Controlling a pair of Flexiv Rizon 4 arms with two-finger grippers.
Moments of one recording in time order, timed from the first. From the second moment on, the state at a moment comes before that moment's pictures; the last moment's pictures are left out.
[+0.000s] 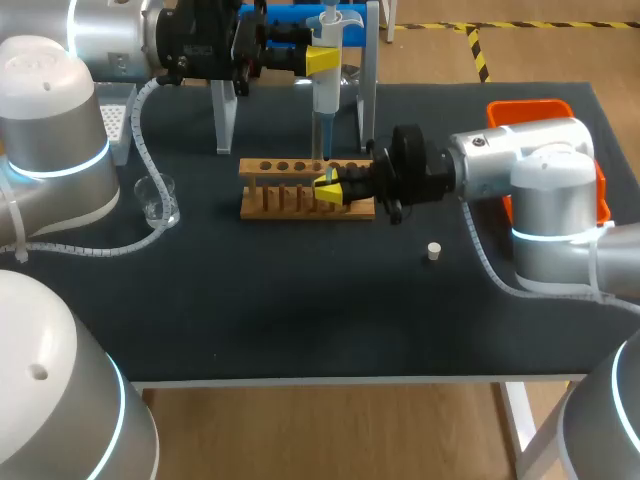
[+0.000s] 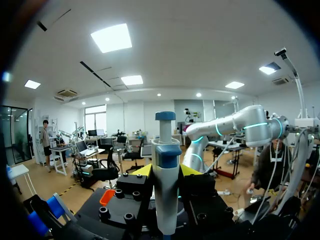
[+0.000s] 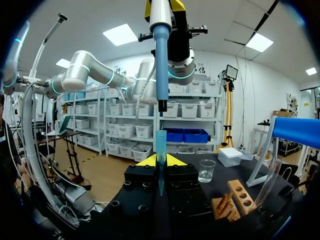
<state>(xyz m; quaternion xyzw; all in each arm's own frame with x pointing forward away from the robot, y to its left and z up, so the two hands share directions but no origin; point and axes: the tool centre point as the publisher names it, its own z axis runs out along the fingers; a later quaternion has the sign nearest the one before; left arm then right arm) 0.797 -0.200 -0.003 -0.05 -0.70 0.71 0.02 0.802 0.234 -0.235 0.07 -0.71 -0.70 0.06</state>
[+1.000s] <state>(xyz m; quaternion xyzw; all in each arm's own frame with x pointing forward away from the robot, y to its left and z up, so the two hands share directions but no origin) 0.797 -0.200 -0.003 -0.05 -0.70 0.71 0.02 0.802 0.236 -0.226 0.08 -0.71 -0.70 0.05</state>
